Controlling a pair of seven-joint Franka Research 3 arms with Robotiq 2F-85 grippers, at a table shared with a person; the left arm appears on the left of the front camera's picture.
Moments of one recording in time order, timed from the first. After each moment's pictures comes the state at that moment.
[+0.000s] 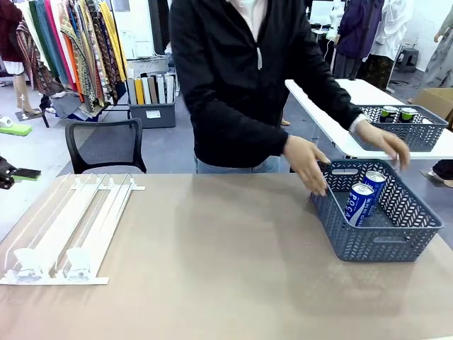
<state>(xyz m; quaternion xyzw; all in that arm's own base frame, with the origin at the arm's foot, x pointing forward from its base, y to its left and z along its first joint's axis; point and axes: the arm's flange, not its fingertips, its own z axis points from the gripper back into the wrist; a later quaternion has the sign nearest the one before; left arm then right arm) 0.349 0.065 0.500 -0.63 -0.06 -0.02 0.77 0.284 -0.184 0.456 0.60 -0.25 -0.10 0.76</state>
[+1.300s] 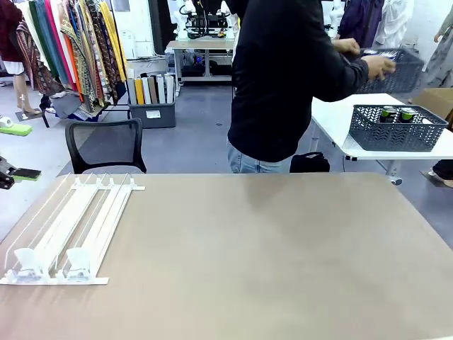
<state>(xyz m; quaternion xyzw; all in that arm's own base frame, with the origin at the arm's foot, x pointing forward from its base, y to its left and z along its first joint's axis) 0.349 0.065 0.500 -0.63 -0.06 -0.02 0.77 0.284 -0.184 0.456 0.60 -0.25 -0.10 0.76</state>
